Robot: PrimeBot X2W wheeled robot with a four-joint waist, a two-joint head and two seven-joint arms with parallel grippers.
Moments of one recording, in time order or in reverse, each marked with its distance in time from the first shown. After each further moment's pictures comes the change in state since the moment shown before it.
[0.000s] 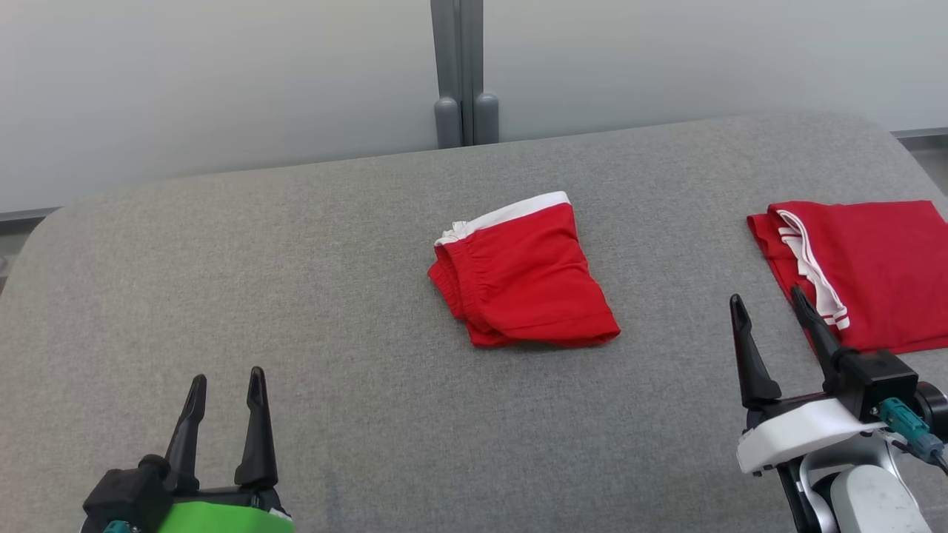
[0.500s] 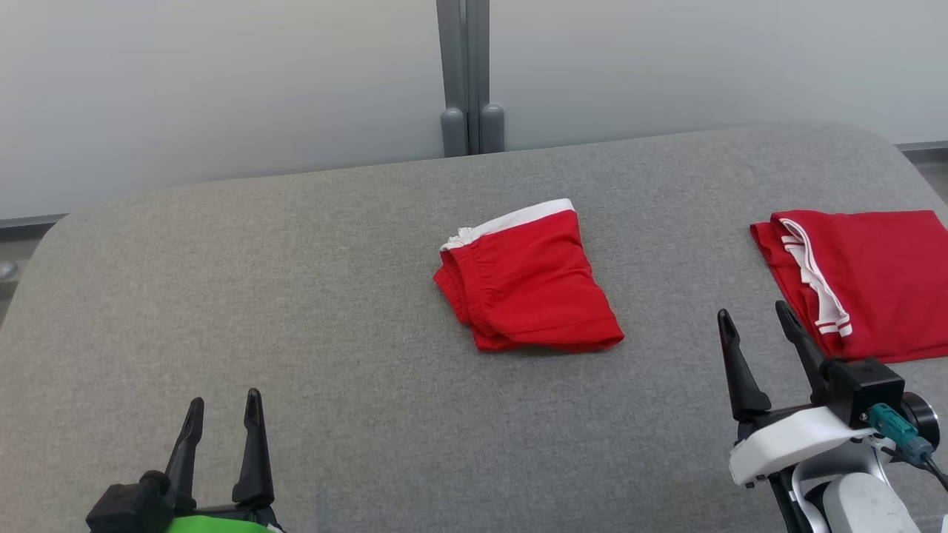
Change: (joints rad) left arm 0.022 -0.008 0.023 0.049 0.017 -0.006 0.000; right arm 0.009 -0.011 0.035 0.031 0.043 0.000 0.004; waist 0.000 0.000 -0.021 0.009
